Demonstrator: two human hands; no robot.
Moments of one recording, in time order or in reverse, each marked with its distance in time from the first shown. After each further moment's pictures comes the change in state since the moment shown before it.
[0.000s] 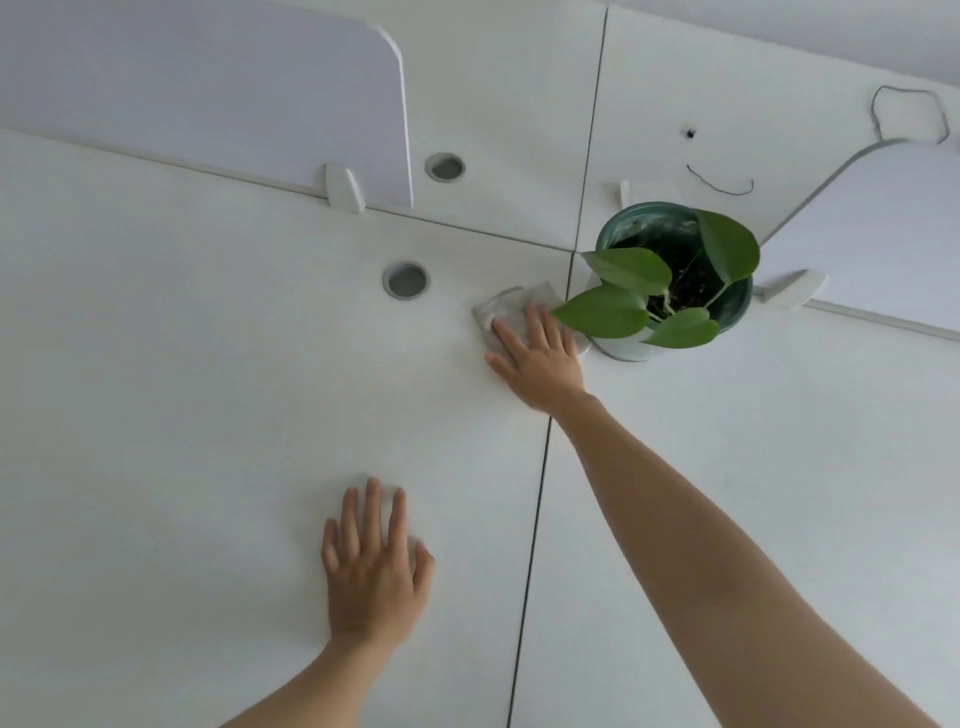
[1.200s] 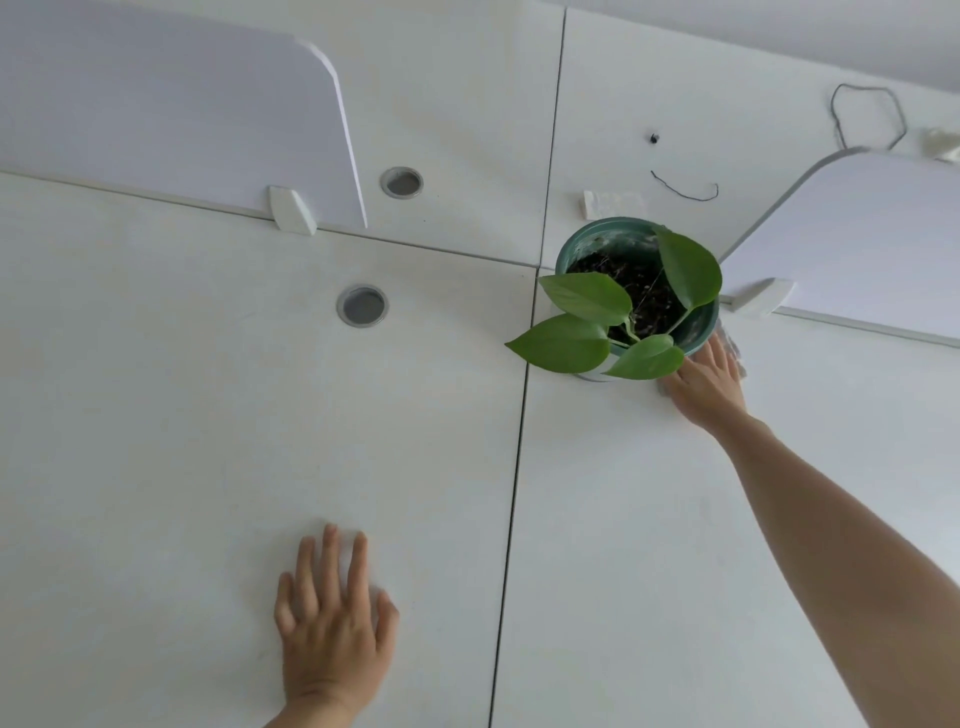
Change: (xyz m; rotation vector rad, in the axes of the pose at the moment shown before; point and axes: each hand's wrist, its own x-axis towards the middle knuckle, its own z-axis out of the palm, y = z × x) left_hand -0.002 0.001 0.002 0.017 0.014 -0.030; right_hand -0.039 0.190 -0.035 0.050 0.132 0.349
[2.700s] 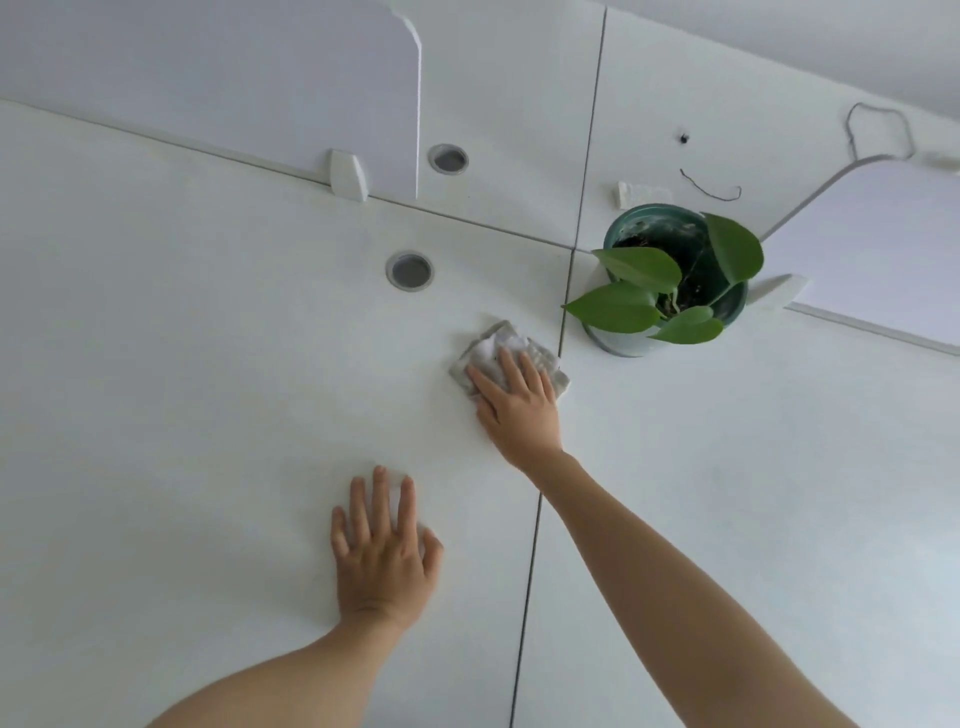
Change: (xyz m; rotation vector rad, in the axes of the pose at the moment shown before) left_hand 0.003 0.001 0.002 0.020 0.010 0.031; right_hand -0.098 -0.203 0.077 0.029 0.082 -0.406
